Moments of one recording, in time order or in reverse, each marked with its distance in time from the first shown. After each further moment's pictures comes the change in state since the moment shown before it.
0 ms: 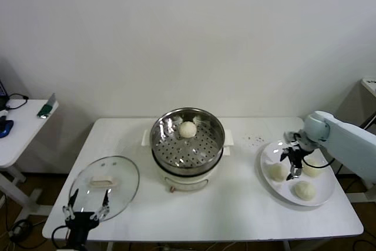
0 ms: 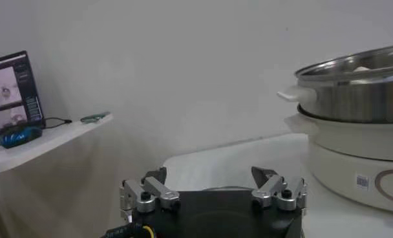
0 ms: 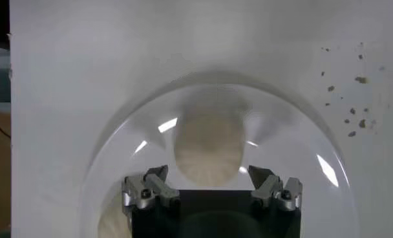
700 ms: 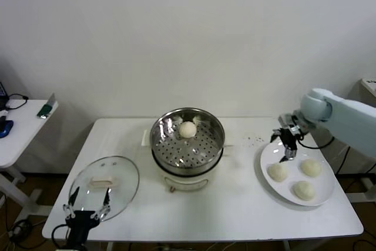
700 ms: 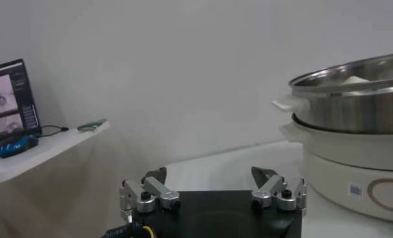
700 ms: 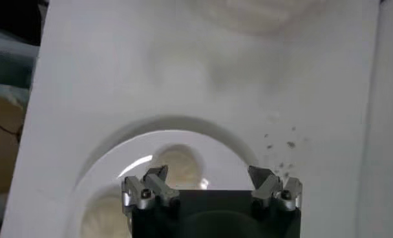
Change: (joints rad) left arm 0.011 0.004 0.007 -0.036 -0.003 0.004 0.005; right arm 0.169 -0.095 -0.129 0.186 0.047 0.012 0.004
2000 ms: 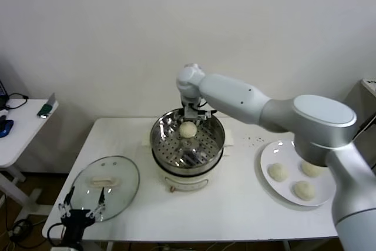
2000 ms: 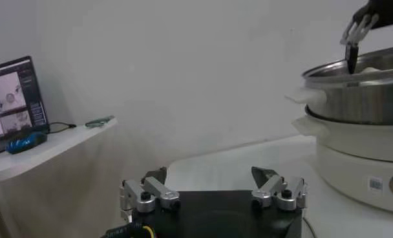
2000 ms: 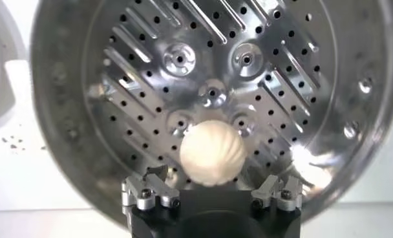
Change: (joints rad) left arm -0.022 0.013 -0.031 0.030 -0.013 -0.001 0.010; right arm 0.258 0.721 -0.051 -0.180 -0.531 0.761 0.033
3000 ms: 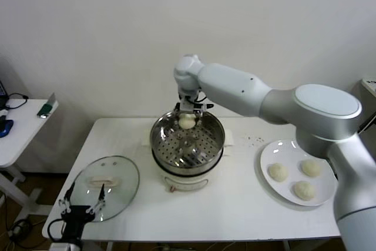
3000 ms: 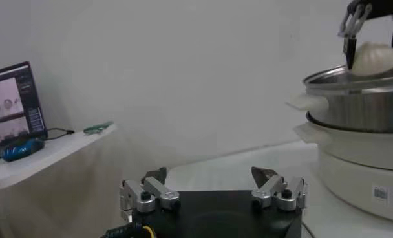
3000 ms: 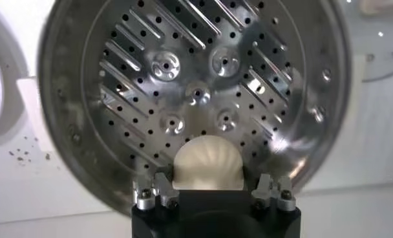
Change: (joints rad) left arm -0.026 0.008 -0.005 0.009 -0.002 0.003 0.009; right arm -0.075 0.123 0.001 -0.125 -0.023 0.000 -0.014
